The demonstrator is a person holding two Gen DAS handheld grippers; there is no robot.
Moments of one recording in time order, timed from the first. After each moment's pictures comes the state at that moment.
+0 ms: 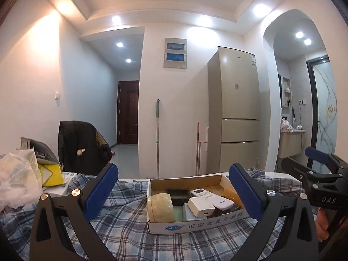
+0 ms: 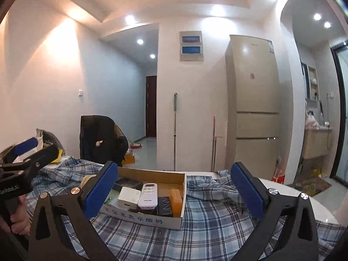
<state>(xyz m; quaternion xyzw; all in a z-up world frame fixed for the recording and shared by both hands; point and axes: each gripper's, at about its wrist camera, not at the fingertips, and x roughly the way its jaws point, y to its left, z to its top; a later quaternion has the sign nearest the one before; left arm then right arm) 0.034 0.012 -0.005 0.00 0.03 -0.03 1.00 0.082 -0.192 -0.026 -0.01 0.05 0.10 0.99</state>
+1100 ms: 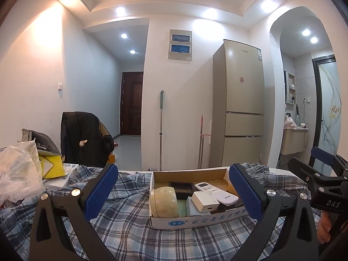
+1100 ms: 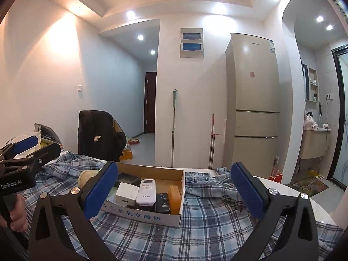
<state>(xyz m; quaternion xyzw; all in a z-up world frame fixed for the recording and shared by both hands) 0.045 0.021 -0.009 -0.02 0.07 -0.01 1.00 0.083 -0.191 -0.029 -0.02 0.06 0.10 0.99</state>
